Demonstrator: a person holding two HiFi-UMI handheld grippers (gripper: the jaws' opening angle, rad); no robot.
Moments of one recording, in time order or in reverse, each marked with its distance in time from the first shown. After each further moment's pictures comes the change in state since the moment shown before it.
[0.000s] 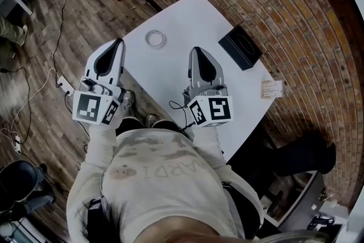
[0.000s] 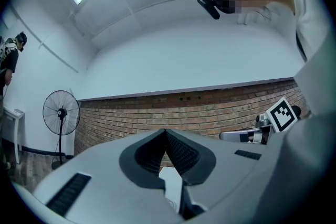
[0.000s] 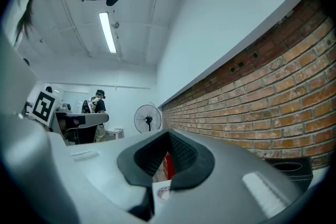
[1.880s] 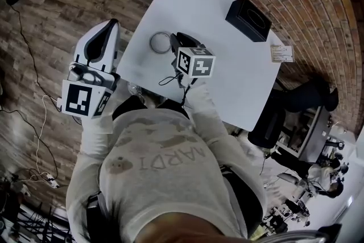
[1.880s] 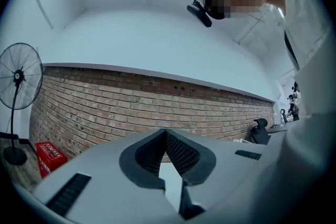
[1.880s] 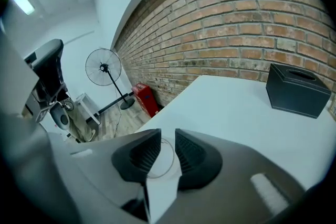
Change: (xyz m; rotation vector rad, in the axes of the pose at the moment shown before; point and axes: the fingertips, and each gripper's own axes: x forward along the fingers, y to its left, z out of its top) left arm 0.185 0.168 -0.088 -0.132 0.106 -0.421; right arm 0.178 -0.058 -0.280 0.337 0.764 -0.421
